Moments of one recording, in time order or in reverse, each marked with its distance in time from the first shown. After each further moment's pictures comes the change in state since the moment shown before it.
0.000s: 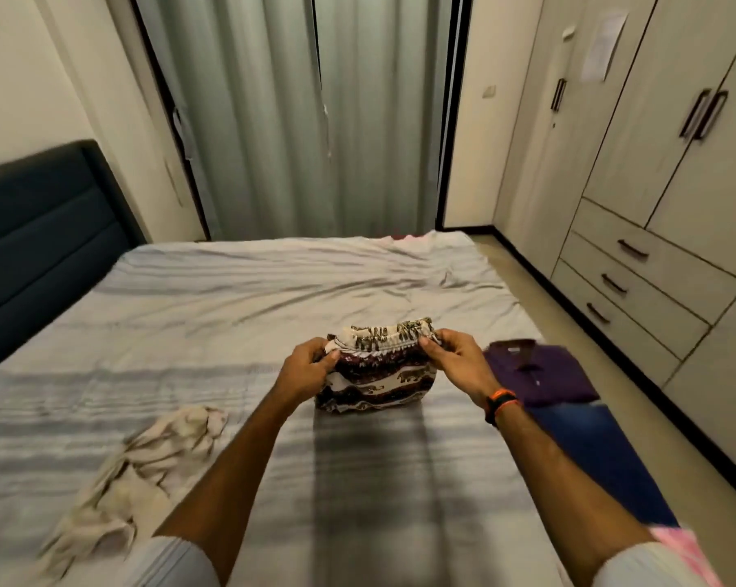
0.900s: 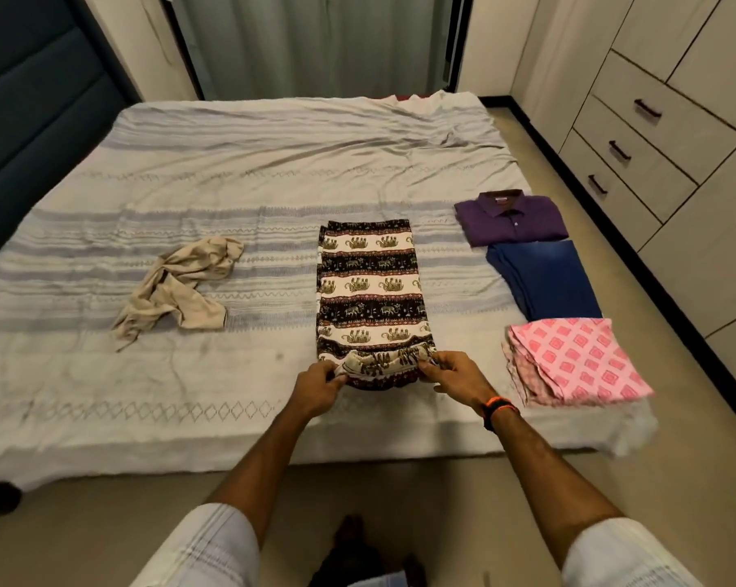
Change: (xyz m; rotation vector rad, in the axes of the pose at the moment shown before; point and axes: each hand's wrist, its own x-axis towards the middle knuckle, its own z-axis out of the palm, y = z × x) left_hand -0.352 -0.139 0.121 0.376 -0.210 -0.292; right_hand -0.357 0.154 0.027 -0.128 -0.253 0.427
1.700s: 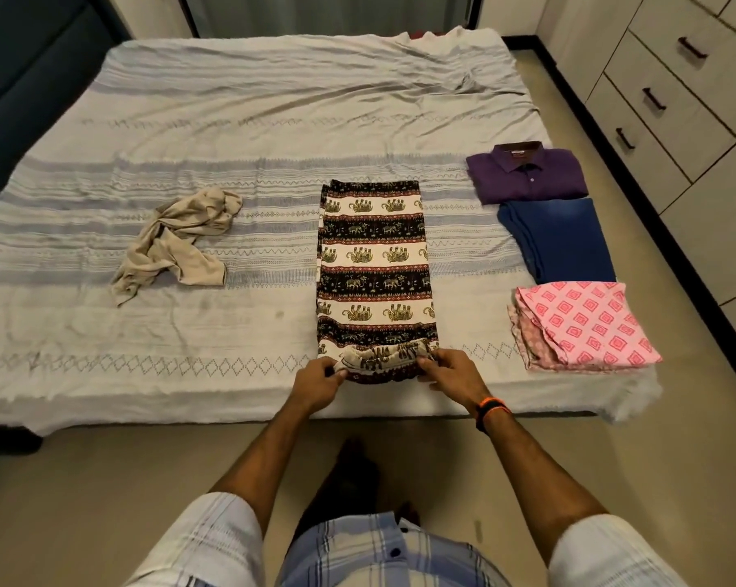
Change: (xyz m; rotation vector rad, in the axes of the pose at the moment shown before) left_hand -0.026 -0.035 0.051 -0.056 -0.040 -0.145; right_hand -0.025 0.046 0.035 0.053 0.021 0.084
